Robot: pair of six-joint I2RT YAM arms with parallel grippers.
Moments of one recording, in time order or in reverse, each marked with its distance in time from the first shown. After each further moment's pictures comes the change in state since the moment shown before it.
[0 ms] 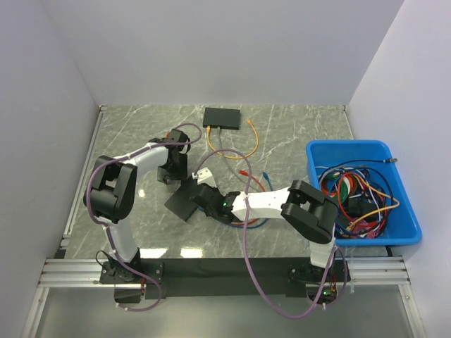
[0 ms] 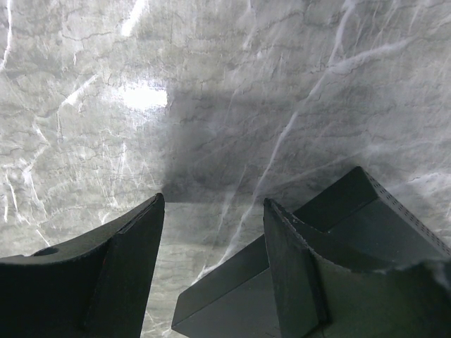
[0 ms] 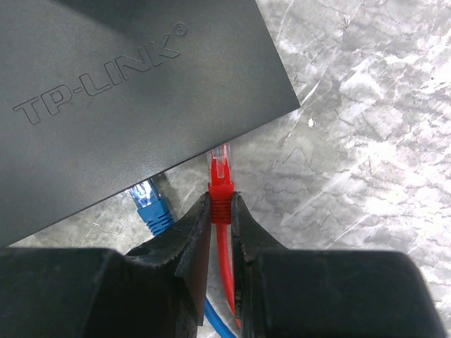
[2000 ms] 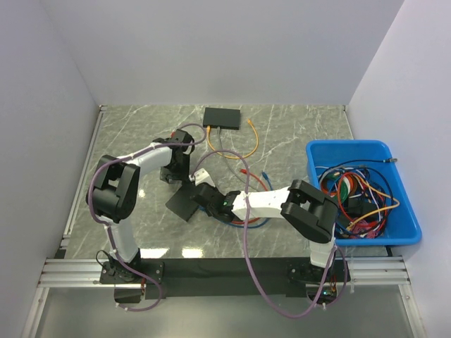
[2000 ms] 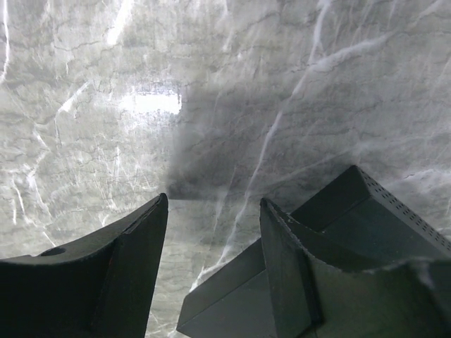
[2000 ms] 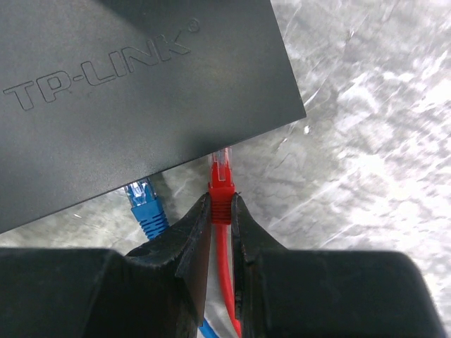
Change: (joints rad) left arm -0.029 0.012 0.016 -0.006 -0.028 0.026; right arm -0.008 0.006 0.003 -0.003 -0.022 -0.098
